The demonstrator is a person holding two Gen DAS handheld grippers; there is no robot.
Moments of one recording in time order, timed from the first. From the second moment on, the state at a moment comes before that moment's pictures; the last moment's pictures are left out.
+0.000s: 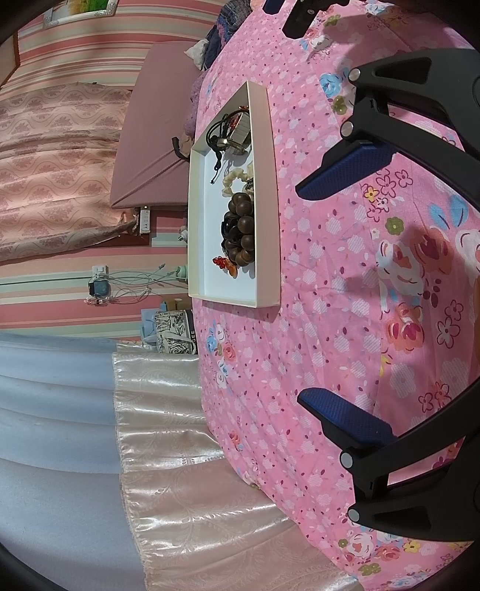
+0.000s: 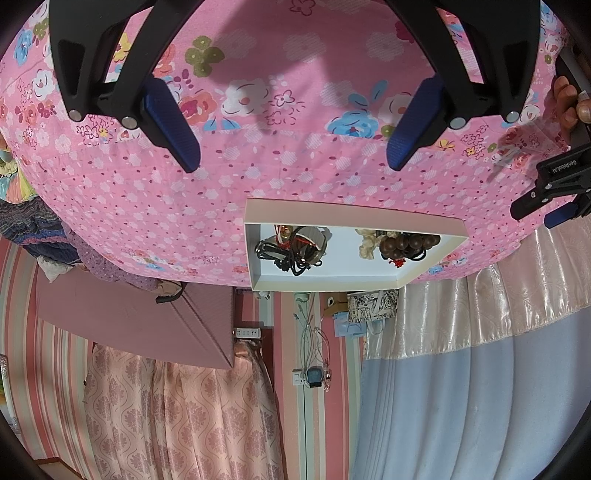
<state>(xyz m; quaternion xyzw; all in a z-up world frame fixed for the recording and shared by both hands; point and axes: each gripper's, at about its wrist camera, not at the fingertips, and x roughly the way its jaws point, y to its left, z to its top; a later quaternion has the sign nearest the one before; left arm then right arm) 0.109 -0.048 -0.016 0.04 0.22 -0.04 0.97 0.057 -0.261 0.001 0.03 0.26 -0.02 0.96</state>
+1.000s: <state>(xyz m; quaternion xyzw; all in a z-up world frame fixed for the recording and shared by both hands) 0.105 -0.046 -0.013 0.03 0.22 -0.03 0.97 0.058 -0.262 0.002 0.03 0.26 -0.02 0.96</state>
